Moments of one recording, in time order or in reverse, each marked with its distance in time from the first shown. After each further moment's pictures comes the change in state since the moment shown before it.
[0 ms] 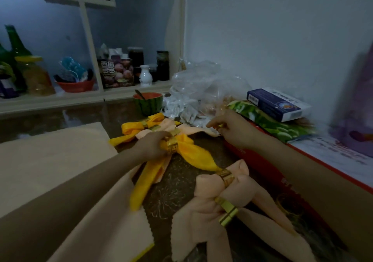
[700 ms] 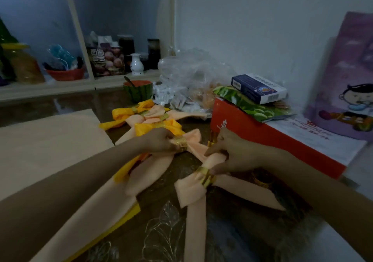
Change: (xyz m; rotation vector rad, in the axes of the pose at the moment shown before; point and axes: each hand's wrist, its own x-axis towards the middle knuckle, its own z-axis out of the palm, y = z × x) left_hand -0.024 0.055 0.016 -0.055 -0.218 0.017; right_hand -0.089 -0.001 -0.003 -0.157 -0.493 -0.021
